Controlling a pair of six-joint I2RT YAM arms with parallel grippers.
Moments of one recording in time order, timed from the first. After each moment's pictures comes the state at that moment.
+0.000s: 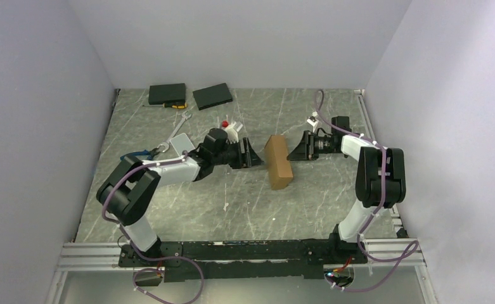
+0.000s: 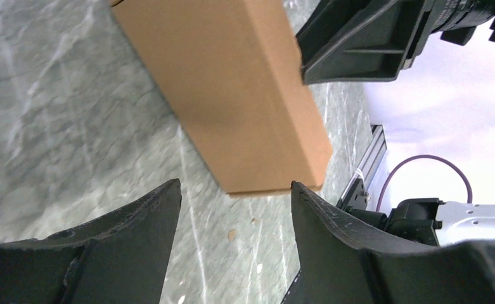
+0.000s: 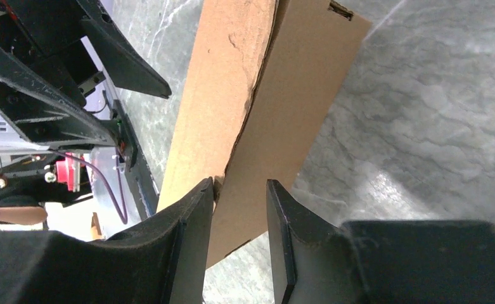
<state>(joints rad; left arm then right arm) -0.67 1.70 0.91 0.35 0.42 -0.76 -0.05 1.76 0.99 -0.35 -1.07 -0.03</state>
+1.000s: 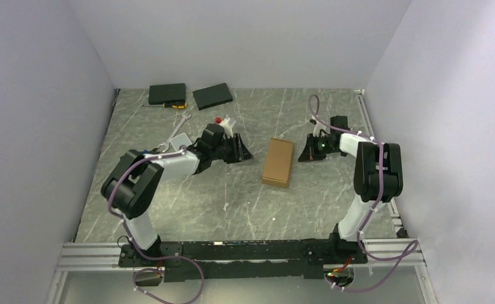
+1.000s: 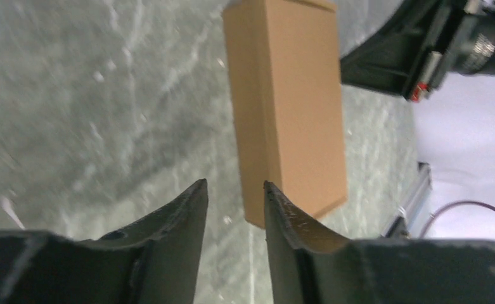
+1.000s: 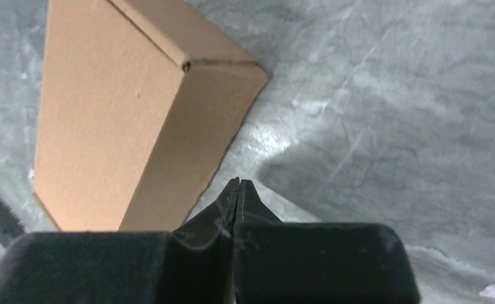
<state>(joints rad) -0.60 1.72 0.90 0.29 0.34 -0.72 -0.07 1.82 1.02 -0.36 -0.71 -0.11</state>
